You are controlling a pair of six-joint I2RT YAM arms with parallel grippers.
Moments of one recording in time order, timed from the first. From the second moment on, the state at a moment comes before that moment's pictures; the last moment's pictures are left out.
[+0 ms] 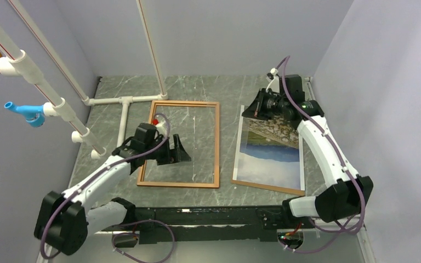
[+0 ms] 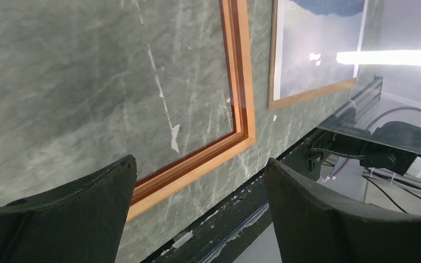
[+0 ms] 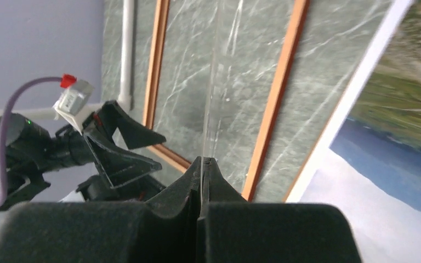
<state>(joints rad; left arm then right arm) -0.40 1.05 0.62 -0.33 0.46 -0.59 0.23 1.34 1.30 -0.65 -0.54 0.52</state>
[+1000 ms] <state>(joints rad) -0.81 1.79 1.00 -0.11 0.31 -0.81 0.22 1.17 1.70 -1.08 0.02 0.41</state>
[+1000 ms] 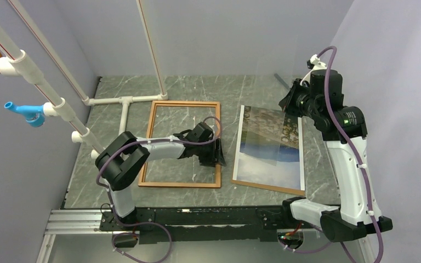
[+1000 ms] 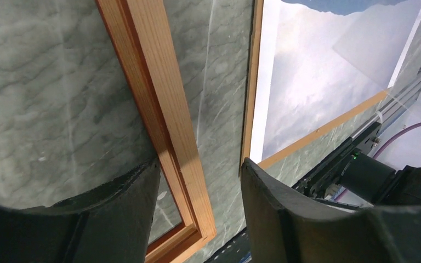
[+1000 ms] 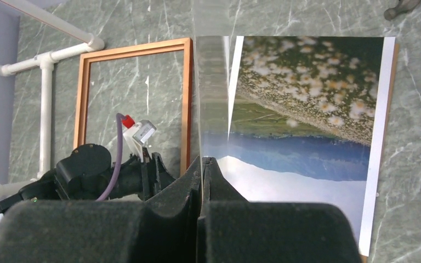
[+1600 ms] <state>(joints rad) -0.91 1.88 1.12 -0.11 0.28 -0.89 0.22 1.17 1.69 -1.10 0.05 0.39</state>
